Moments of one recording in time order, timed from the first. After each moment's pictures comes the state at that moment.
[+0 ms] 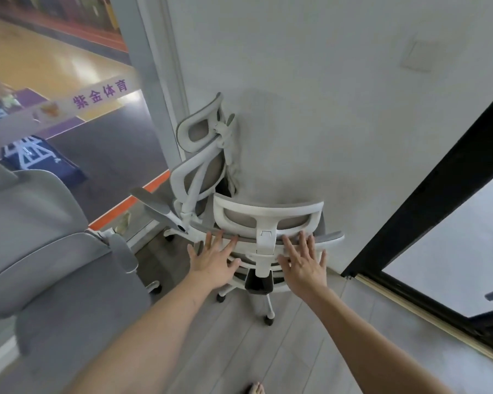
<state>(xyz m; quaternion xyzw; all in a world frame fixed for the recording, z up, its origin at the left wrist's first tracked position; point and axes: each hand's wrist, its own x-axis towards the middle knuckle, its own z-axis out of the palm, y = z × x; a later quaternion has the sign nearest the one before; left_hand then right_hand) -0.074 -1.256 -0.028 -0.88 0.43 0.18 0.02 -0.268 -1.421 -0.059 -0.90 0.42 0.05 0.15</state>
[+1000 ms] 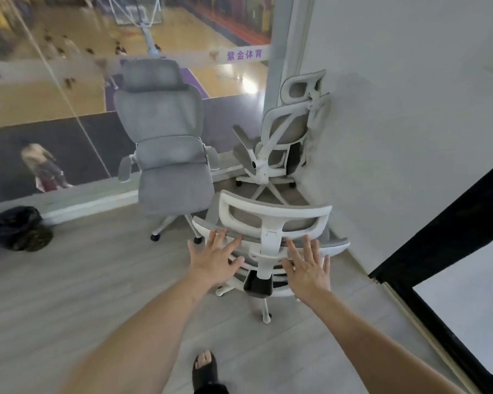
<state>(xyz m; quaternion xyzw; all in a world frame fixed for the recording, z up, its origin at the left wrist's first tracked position) -0.494 -0.973 -0.033 -0.96 0.21 0.18 -0.03 -0.594 -1.213 -0.061 -0.97 0.18 0.09 0.10</state>
